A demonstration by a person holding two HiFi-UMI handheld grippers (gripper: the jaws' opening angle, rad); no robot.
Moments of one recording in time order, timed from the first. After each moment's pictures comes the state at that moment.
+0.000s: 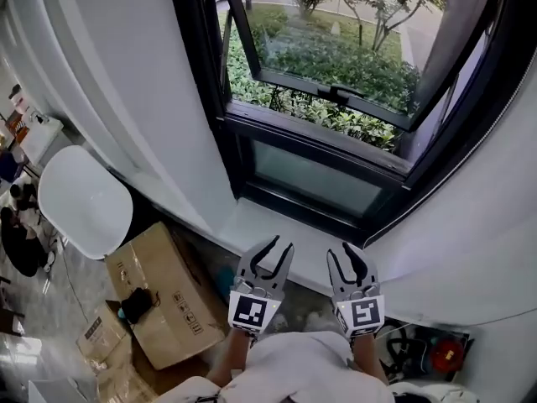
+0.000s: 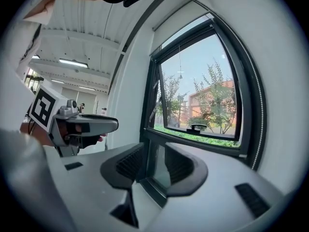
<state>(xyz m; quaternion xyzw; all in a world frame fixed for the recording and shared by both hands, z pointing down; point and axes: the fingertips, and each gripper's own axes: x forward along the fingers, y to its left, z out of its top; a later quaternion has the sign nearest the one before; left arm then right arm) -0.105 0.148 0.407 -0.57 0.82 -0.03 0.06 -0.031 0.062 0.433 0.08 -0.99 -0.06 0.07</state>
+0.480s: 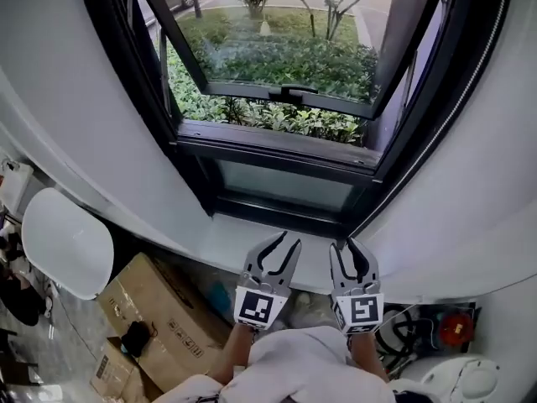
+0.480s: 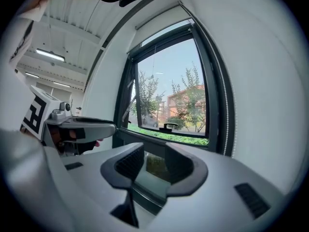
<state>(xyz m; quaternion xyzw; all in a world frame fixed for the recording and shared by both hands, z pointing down) -0.090 0.043 0.408 -0.66 0.75 -0.04 0.08 -0.009 -0.023 0.433 0.22 -0.97 -0.03 0.06</state>
